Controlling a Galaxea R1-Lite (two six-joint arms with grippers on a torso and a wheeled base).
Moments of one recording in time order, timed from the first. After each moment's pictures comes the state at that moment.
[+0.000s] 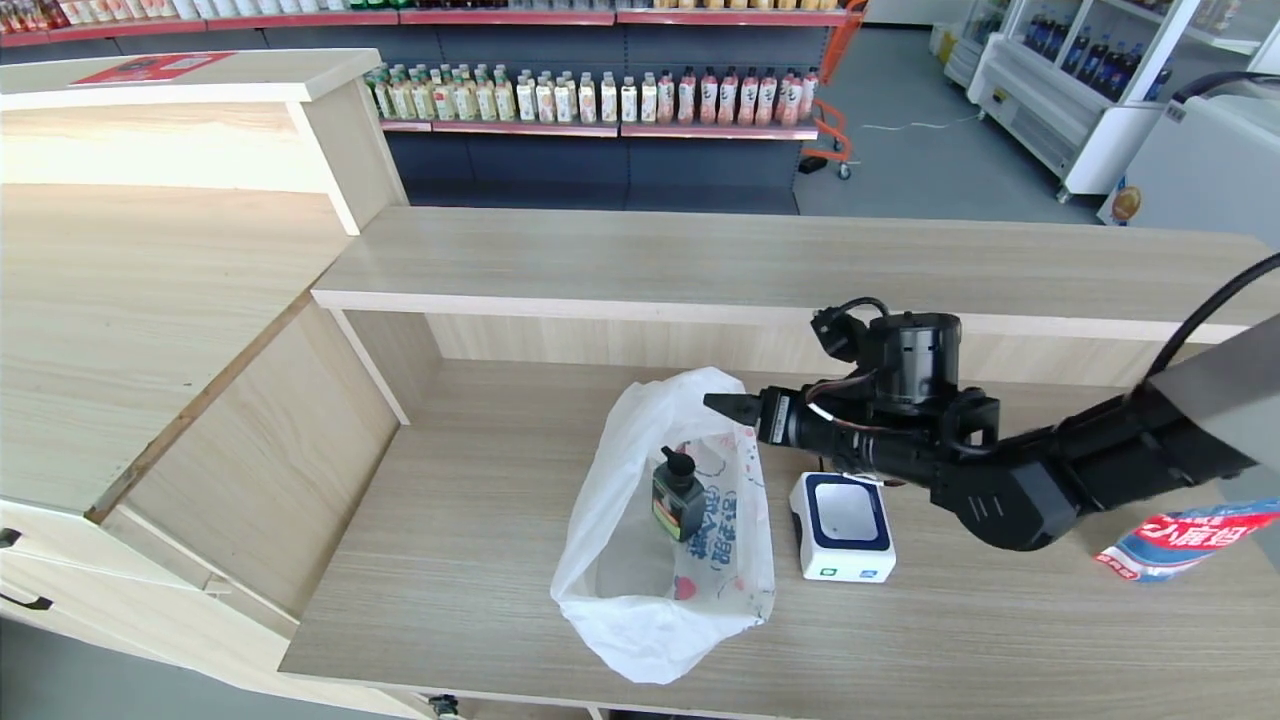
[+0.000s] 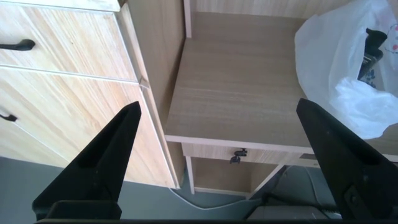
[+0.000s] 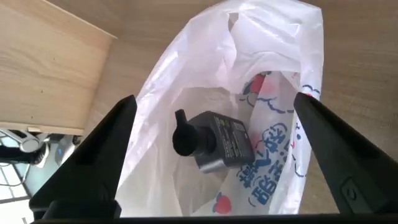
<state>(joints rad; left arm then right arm) 0.00 0.00 0.00 0.00 0.01 0.00 0.46 2.00 -1.01 -0.74 0.18 0.38</state>
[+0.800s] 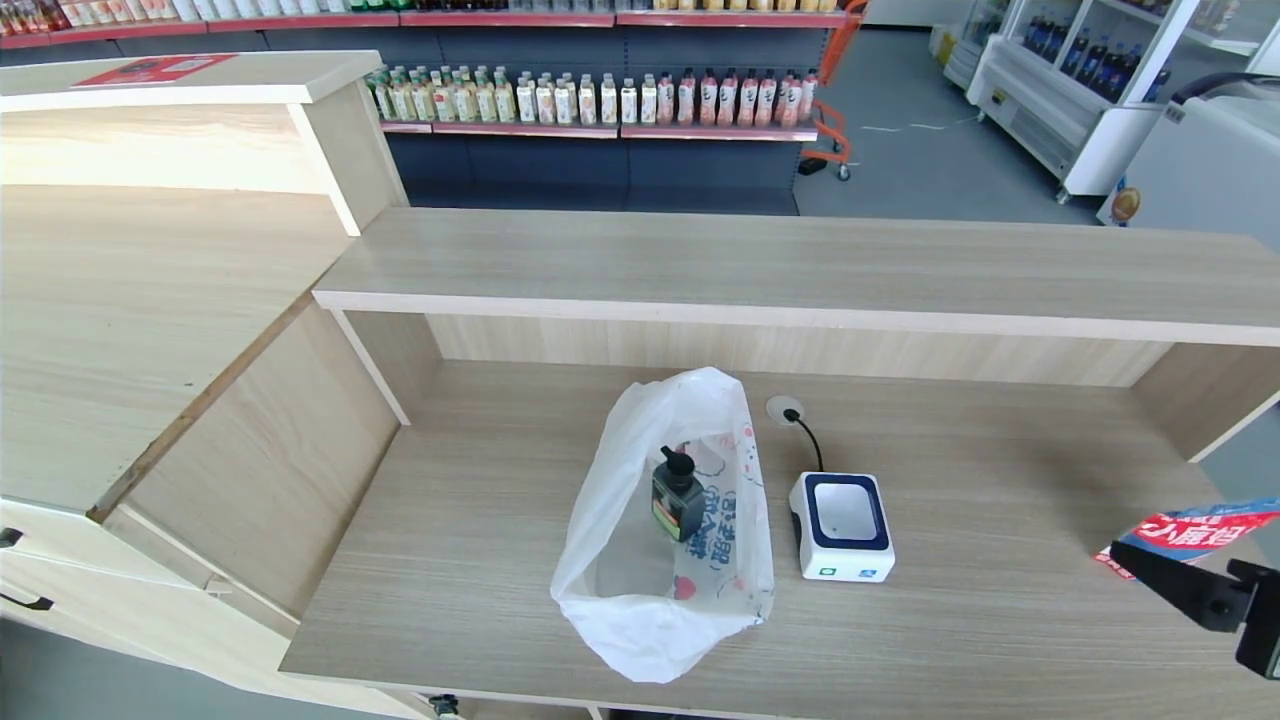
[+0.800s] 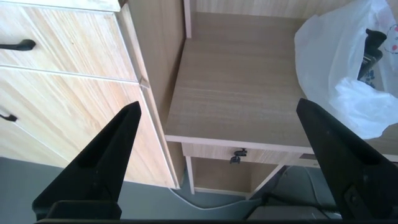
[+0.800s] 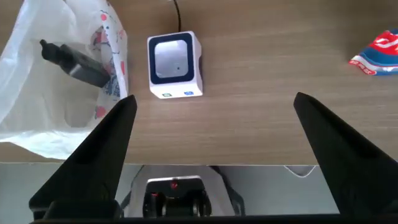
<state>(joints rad) 0.00 0.00 0.00 0.00 0.01 0.00 0.11 0.89 -0.34 -0.19 -0.06 0.20</state>
